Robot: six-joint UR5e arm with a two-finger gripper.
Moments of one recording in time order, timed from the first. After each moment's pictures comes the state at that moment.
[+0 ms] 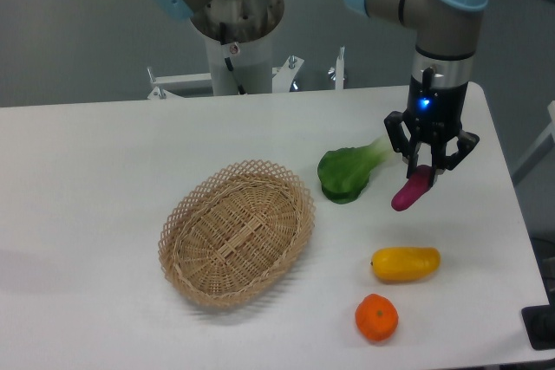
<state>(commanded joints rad) 2.77 -1.77 -1.70 -0.89 1.28 1.38</state>
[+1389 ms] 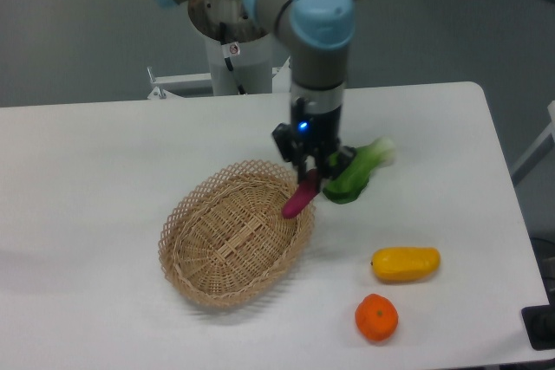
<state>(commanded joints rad) 2.34 -1.79 -1.88 -0.81 1.60 0.86</state>
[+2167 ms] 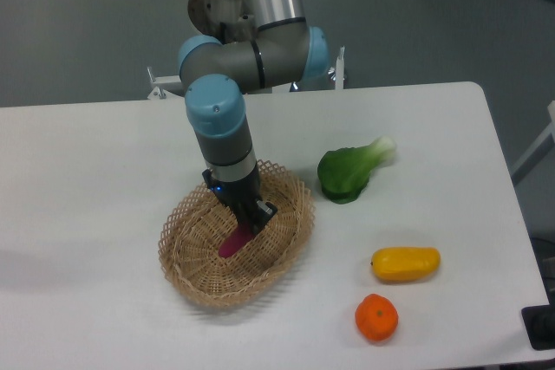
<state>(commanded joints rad) 2.22 -1.90 -1.87 -0.72 1.65 0.96</state>
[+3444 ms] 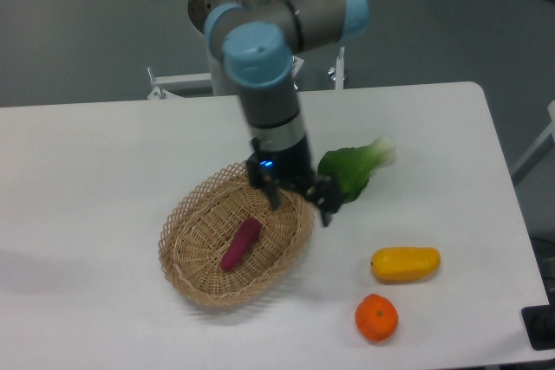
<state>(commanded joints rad) 2.50 -1.75 -1.75 -0.83 1.65 1.18</state>
